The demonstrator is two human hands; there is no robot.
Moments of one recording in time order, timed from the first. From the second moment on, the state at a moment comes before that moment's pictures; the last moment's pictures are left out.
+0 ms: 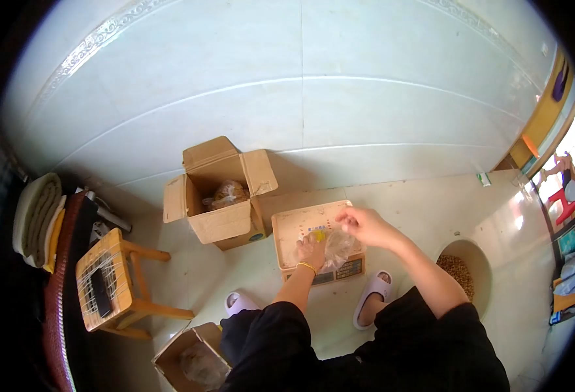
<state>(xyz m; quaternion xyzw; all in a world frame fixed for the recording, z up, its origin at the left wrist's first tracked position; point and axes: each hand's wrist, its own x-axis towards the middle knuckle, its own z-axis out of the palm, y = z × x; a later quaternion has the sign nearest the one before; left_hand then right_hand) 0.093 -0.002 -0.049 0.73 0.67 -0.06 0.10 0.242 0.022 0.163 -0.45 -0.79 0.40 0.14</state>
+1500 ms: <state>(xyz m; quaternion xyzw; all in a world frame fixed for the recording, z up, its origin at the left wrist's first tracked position) -0.244 -0.014 0.126 0.51 0.80 0.30 0.05 0.278 0.007 0.141 -0.39 -0.88 0.28 0.03</state>
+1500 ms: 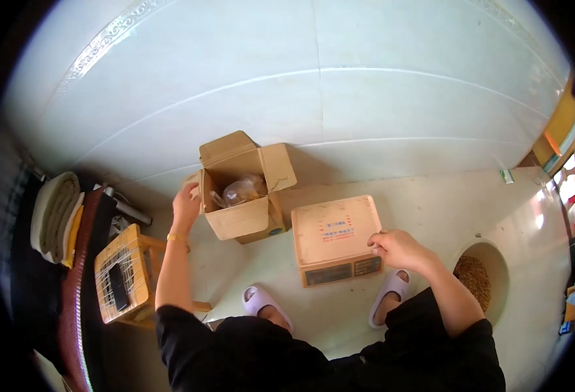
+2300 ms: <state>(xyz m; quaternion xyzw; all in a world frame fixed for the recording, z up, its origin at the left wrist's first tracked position) -0.144 -0.491 -0.098 0.31 0.88 0.05 0.36 0.245 -0.035 0.150 -0.33 -0.91 0.26 0.02</state>
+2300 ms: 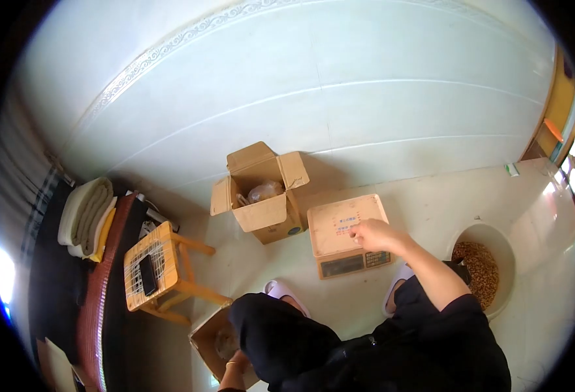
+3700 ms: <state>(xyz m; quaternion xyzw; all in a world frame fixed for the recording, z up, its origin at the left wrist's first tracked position) -0.180 -0.462 0.063 0.11 0.78 0.61 -0.08 0.257 -0.046 0.123 -0.37 -0.90 0.21 -0.11</state>
